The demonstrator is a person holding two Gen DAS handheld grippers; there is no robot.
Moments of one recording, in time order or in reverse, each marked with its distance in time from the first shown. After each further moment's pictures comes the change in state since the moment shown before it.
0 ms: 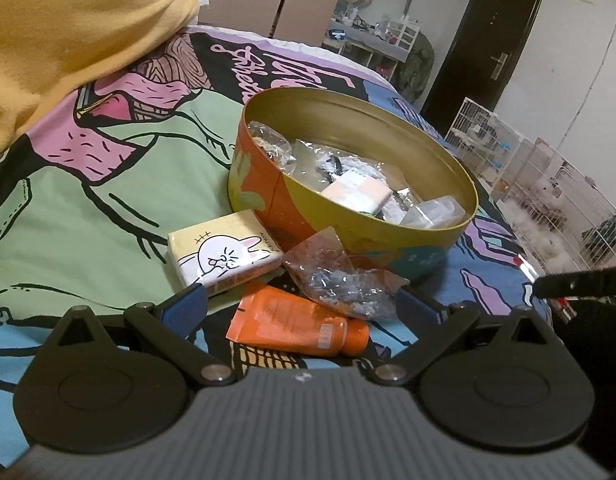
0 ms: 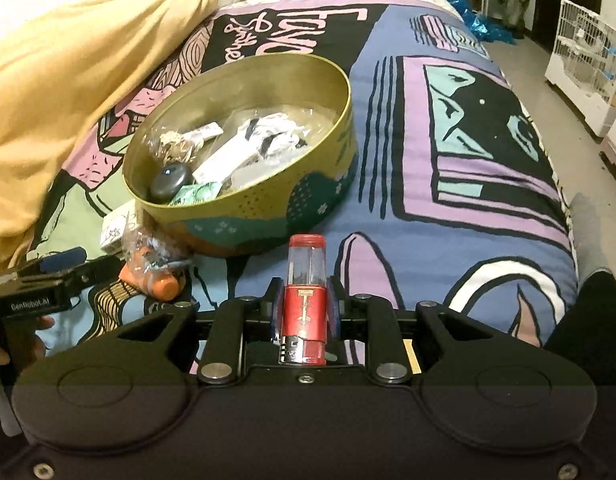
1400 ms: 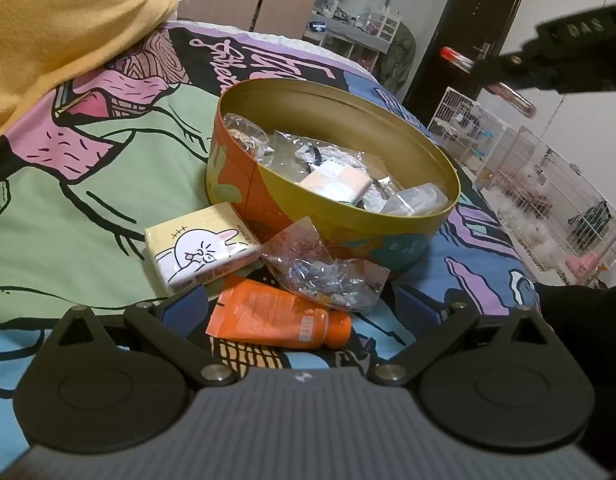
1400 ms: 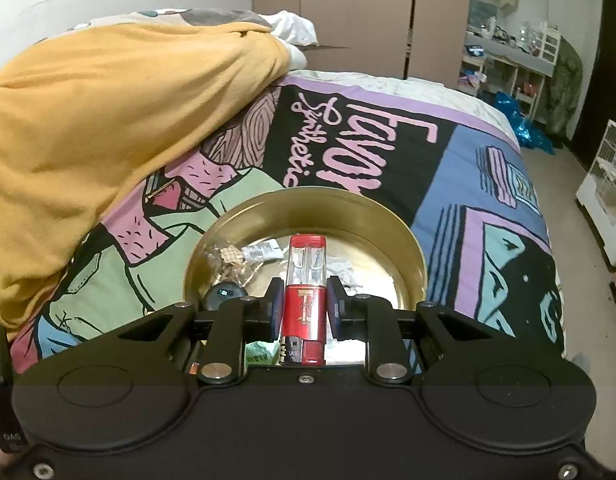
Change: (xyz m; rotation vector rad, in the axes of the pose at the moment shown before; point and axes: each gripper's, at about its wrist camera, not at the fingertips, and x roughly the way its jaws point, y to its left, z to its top) left arm 0.005 -0.006 -0.003 0.030 0.024 -0.049; right arm -0.014 0.097 0.122 -0.270 -0.157 0.024
